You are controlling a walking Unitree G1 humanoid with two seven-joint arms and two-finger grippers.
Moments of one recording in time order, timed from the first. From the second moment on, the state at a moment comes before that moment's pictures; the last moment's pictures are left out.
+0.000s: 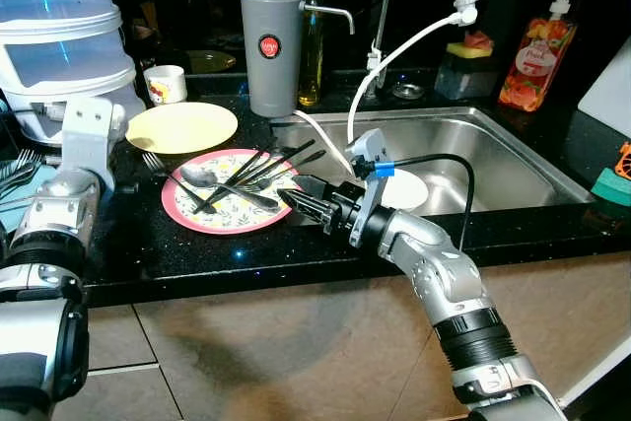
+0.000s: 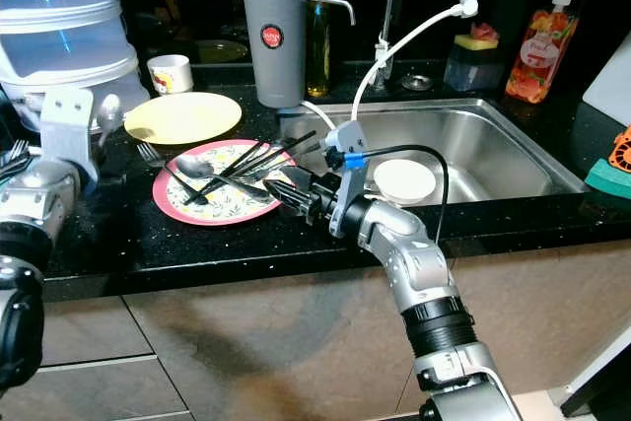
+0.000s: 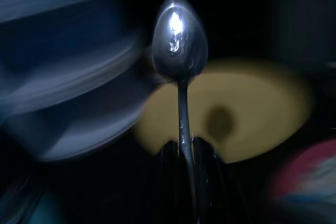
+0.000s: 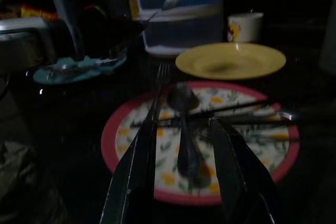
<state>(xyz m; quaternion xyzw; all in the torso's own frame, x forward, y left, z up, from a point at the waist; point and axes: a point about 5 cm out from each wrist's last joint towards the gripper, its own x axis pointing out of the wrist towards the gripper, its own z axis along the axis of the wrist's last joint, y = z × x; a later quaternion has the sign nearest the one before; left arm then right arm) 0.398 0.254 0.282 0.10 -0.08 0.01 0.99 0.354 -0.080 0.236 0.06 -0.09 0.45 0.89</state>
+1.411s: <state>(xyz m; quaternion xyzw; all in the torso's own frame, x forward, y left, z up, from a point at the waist) 0.329 0.139 0.239 0.20 -0.18 -0.33 0.90 0.357 -0.056 0.270 0.30 -0.10 0.34 0.88</state>
